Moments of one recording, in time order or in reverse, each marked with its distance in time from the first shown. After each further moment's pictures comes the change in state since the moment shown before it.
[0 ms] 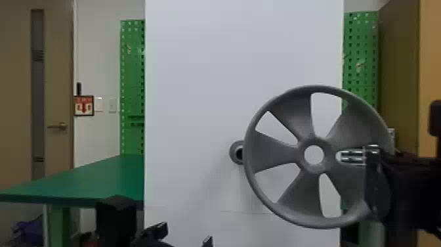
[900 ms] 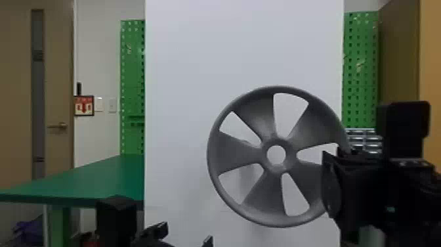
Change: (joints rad) left arm -0.001 0.000 -0.001 0.000 0.000 -0.001 0.000; right arm -0.019 0.026 0.126 0.051 -0.074 -0.050 -0.098
